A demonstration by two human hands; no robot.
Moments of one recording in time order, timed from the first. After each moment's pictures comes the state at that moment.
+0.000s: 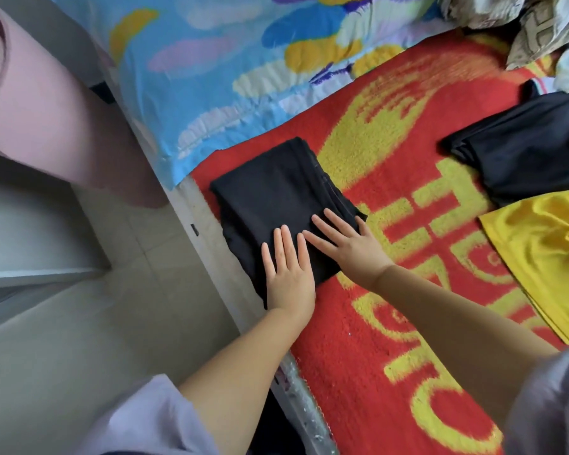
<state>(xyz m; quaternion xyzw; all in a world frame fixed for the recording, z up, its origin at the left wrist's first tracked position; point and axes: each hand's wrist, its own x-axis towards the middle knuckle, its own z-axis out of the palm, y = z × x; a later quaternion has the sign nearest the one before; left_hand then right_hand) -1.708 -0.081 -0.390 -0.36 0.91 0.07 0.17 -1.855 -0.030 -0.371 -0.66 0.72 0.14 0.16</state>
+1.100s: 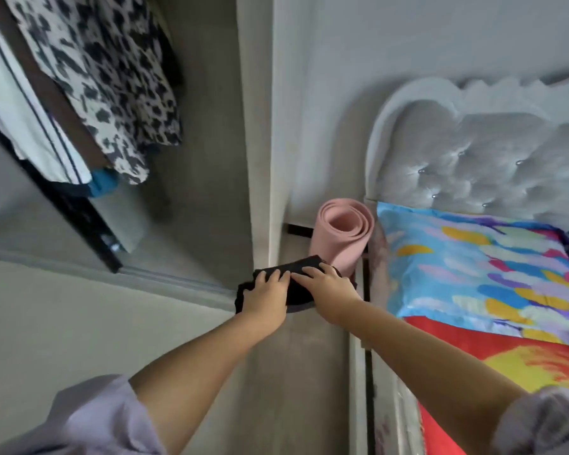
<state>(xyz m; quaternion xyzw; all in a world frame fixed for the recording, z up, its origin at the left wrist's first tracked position) -1.267 -0.234 -0.061 -0.63 0.76 0.18 0.04 -1.412 -0.234 -0.021 -0.79 0.58 0.15 0.13</state>
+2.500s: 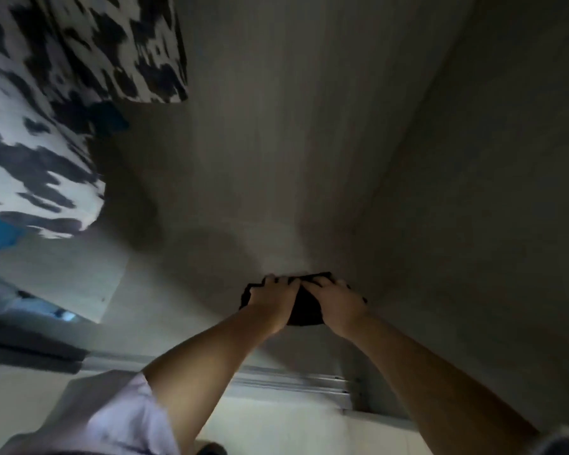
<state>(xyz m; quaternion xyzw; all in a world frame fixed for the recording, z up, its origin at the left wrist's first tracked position) -1.034 -0.731 -0.436 -0.52 0.81 0.20 0.19 -1.175 -0.699 -0.425 -0.73 0.64 0.14 0.21</state>
